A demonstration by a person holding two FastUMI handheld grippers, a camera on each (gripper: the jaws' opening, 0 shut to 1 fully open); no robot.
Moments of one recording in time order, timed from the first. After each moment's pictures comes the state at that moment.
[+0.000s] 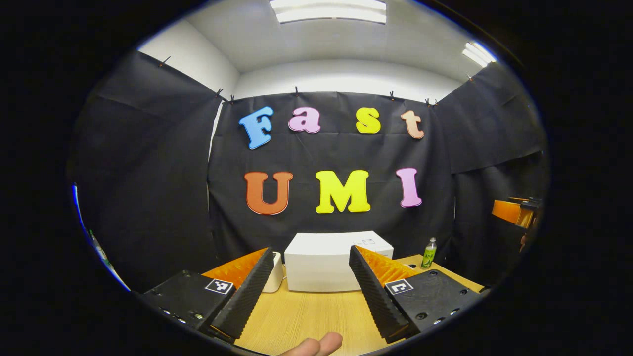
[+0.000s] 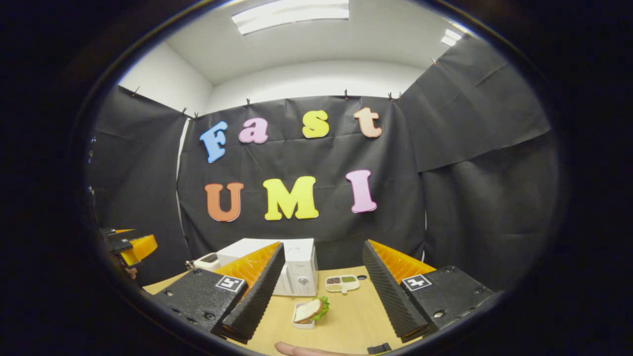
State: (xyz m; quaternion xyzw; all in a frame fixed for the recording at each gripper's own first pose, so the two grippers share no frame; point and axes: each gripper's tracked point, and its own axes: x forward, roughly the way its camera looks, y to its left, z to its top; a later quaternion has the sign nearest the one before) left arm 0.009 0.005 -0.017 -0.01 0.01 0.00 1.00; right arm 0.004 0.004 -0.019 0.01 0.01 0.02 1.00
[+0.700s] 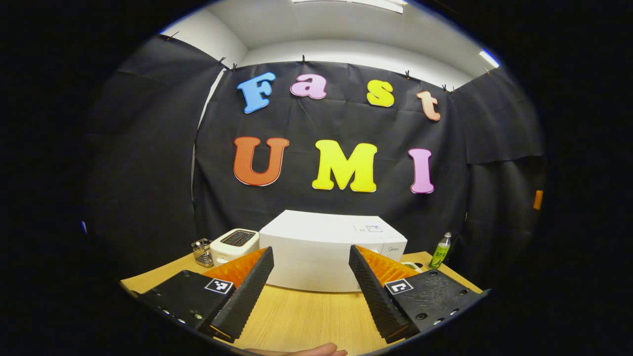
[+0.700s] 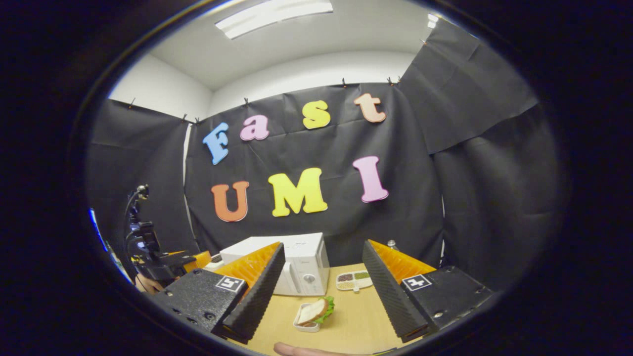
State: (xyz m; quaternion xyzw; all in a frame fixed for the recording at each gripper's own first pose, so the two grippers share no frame) left arm 0.158 -0.044 -0.134 -0.04 0.07 0.00 1.00; right arm 0.061 -0.037 -0.069 0.04 0.02 0.05 1.00
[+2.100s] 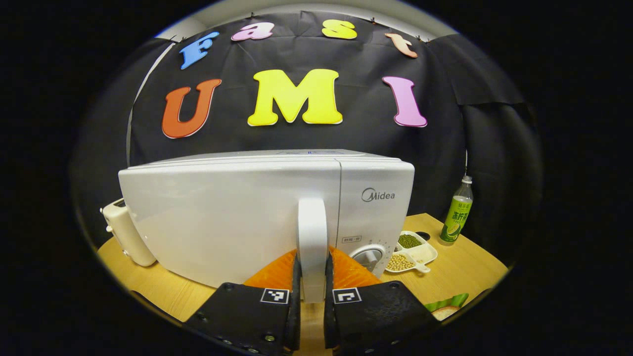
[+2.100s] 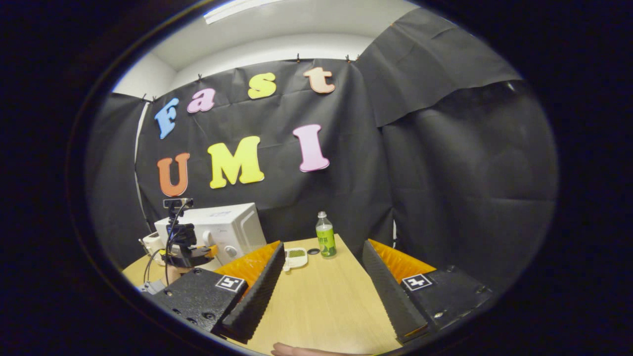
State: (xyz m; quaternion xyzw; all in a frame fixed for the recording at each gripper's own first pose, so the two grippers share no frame) left arm 0.315 -0.194 -0.307 -0.01 0.17 -0.07 0.98; right arm 0.086 -0.193 -0.176 0.04 0.09 -0.07 0.99
